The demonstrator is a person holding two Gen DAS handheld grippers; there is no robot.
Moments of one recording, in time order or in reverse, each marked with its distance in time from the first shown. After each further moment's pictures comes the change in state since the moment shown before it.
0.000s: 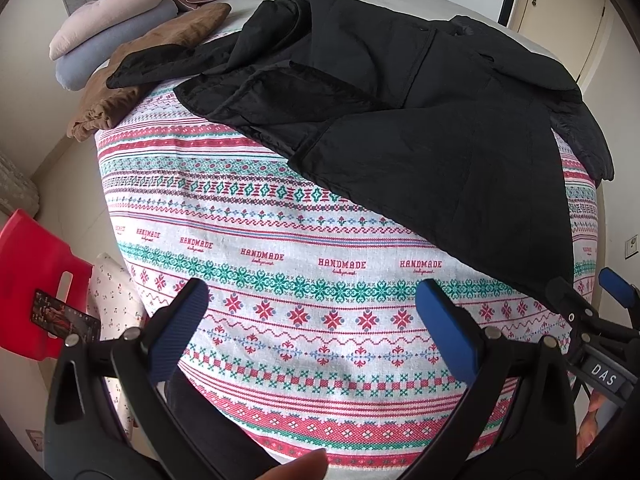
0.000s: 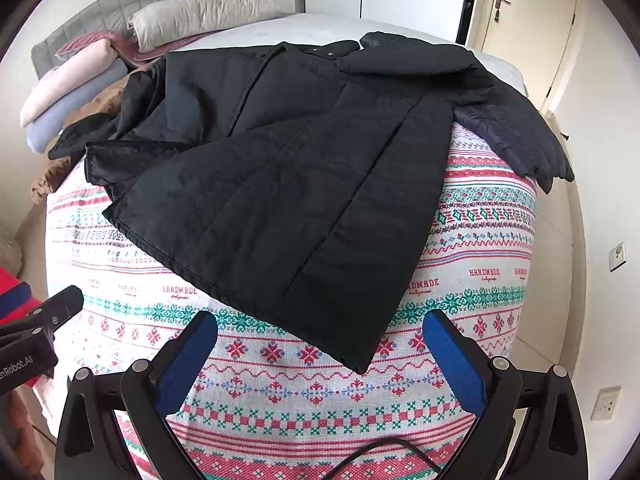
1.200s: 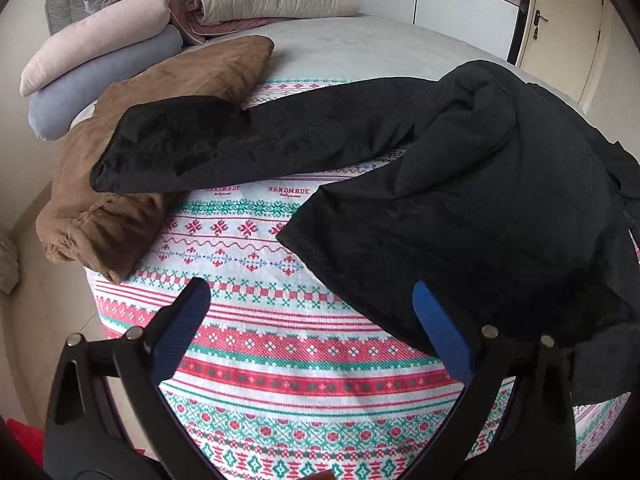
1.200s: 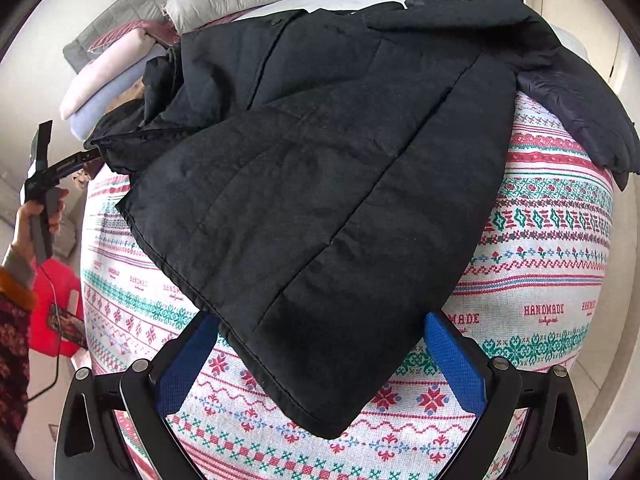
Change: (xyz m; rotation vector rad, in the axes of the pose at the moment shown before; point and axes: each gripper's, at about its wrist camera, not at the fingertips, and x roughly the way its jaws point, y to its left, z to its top) left arm 0.161 0.219 0.195 0.044 -0.161 -0.085; right arm 0.063 -0.045 0.025 -0.036 0.111 0.275
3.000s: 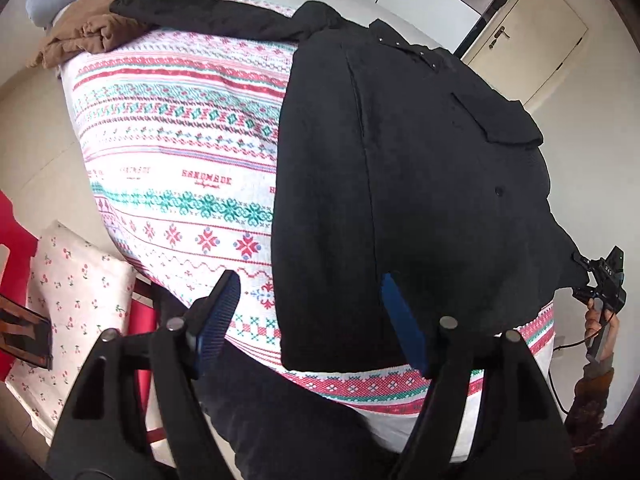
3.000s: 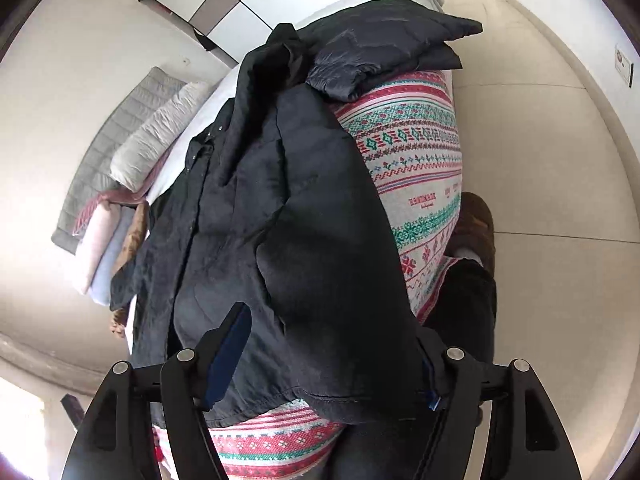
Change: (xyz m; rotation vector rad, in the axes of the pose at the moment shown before) left arm -0.134 -0.070 -0.216 -0.175 0.182 -0.334; right arm -0.099 -0.194 -0.103 0.560 -0.220 0.197
